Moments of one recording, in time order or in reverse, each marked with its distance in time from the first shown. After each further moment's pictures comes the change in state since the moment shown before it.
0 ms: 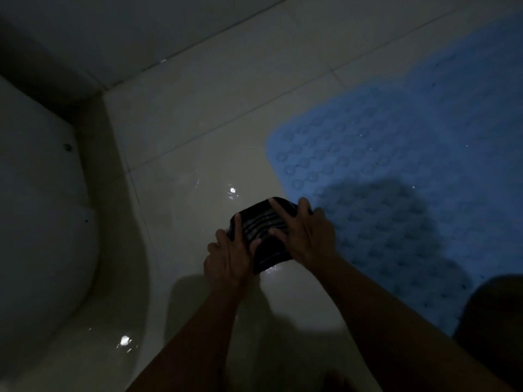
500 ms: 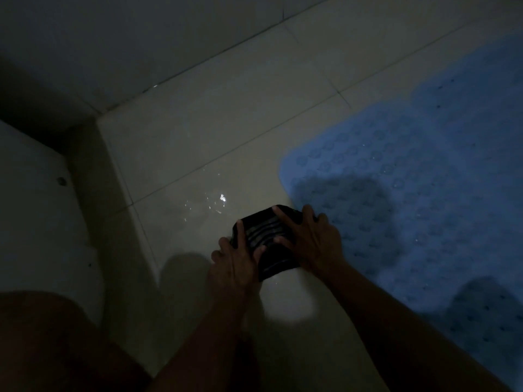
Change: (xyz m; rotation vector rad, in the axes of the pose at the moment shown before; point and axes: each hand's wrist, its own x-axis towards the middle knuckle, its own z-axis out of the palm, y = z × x) left_hand 0.058 -0.024 -0.032 -0.021 0.052 0.086; right_hand 0.053 -0.033 -0.018 -0.045 -0.022 0.057
